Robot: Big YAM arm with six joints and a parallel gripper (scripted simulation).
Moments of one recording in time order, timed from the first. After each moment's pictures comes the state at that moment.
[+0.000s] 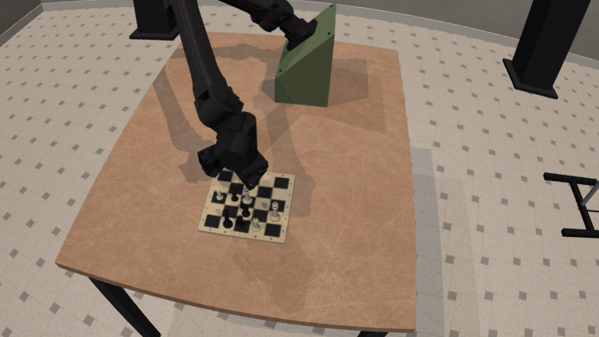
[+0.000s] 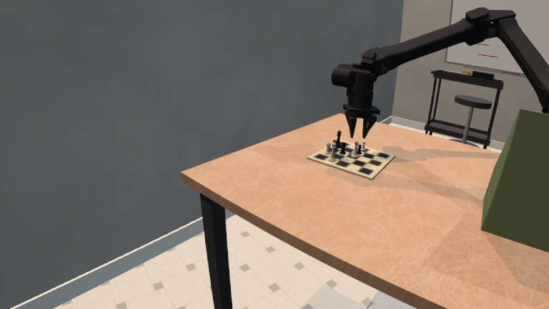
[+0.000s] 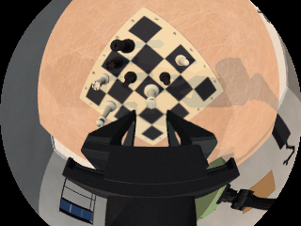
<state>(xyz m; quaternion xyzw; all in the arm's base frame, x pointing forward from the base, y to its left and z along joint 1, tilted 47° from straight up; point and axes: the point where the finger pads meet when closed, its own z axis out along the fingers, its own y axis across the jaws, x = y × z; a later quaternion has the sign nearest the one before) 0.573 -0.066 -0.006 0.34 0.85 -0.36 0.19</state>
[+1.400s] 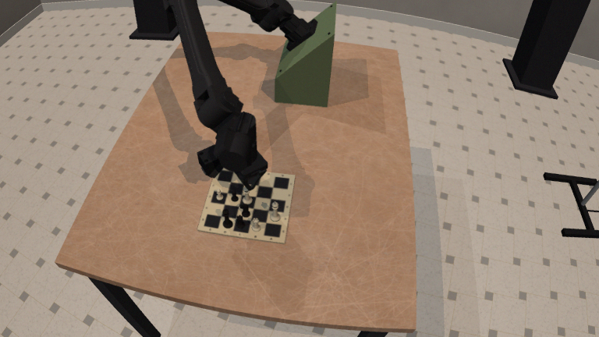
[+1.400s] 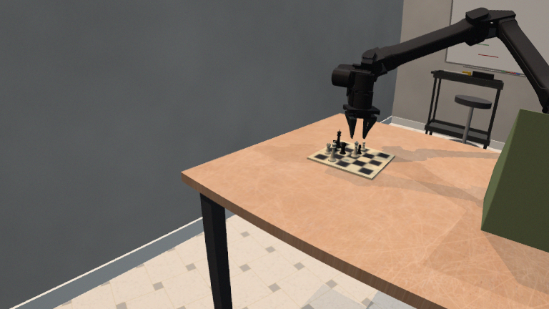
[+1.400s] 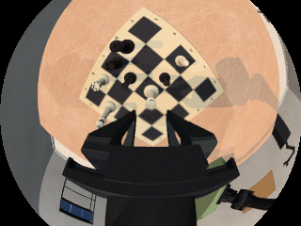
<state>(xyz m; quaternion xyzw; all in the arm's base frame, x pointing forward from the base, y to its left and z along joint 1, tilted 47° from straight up) 0.574 -0.068 -0.006 0.34 0.85 -0.36 0.19</state>
